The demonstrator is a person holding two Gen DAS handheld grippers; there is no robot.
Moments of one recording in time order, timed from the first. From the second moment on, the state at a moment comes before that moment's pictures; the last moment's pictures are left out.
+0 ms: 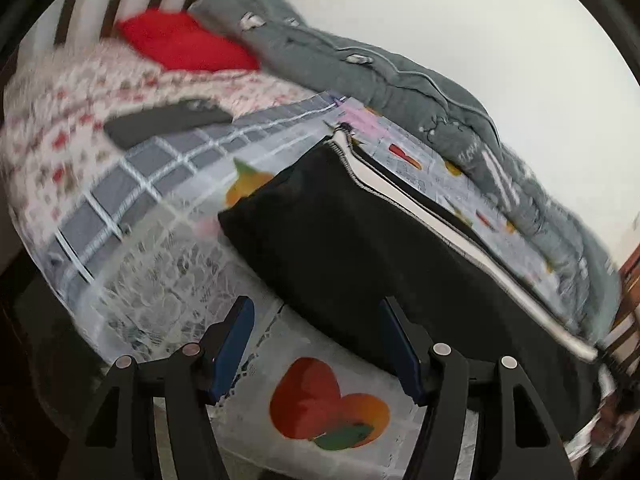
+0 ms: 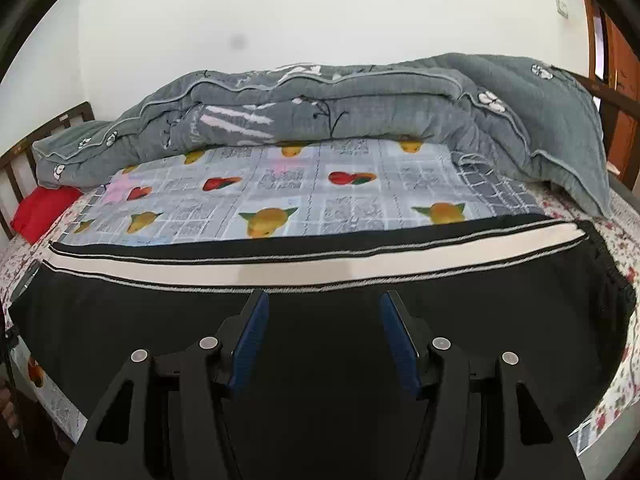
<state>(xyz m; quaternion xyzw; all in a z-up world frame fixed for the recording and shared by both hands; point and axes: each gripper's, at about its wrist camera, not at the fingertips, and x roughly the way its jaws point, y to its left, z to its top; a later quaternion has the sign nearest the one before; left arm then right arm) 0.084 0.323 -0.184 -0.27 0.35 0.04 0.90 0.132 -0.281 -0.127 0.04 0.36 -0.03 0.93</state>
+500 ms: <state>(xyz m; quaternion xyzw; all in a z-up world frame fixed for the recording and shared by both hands) 0.132 0.358 -0.188 -0.35 0.33 0.11 0.87 0.088 -0.330 -0.135 0.05 0.37 -0.06 0.92</state>
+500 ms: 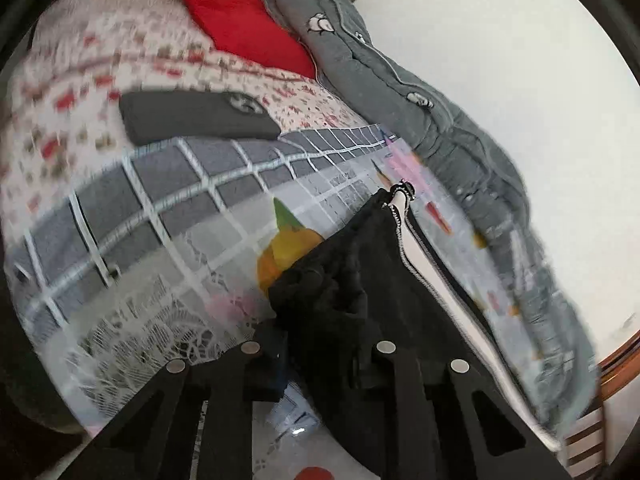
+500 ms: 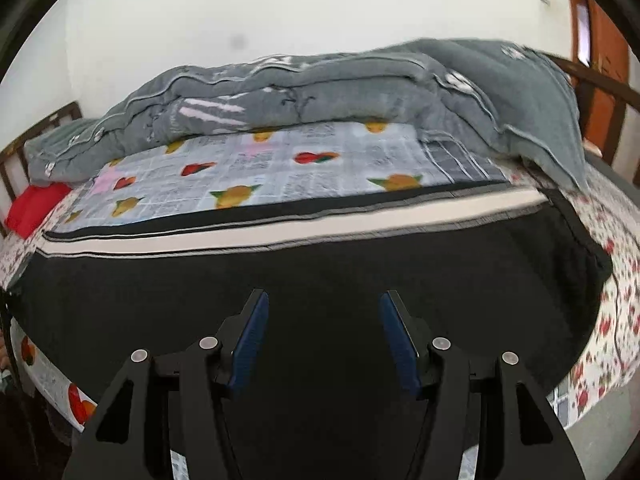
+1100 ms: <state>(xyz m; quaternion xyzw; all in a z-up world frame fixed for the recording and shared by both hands) 0.135 0.089 -0.029 -0.03 0.24 0.04 0.97 0.039 -0.378 -0.138 0.00 0.34 -0.12 0.93</state>
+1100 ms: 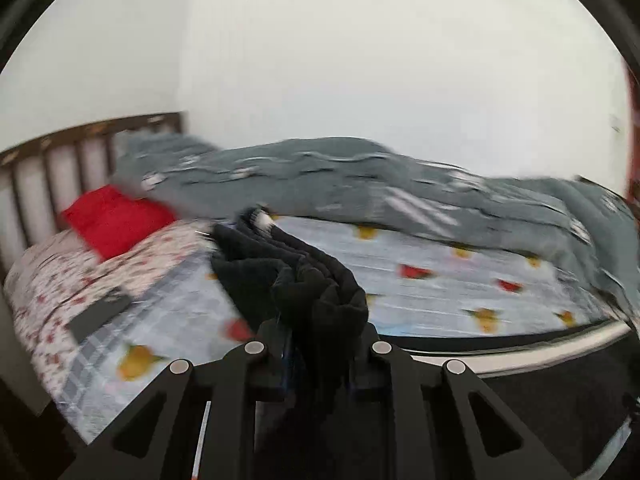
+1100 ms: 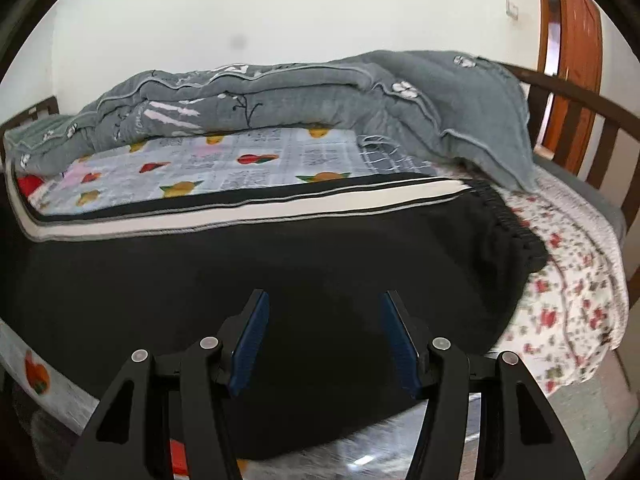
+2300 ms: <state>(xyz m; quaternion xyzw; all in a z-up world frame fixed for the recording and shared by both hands) 0.033 0.065 -0.148 0.00 0.33 -0.12 0.94 0.074 -0.301 -0.156 0.13 0.36 0.10 0.92</state>
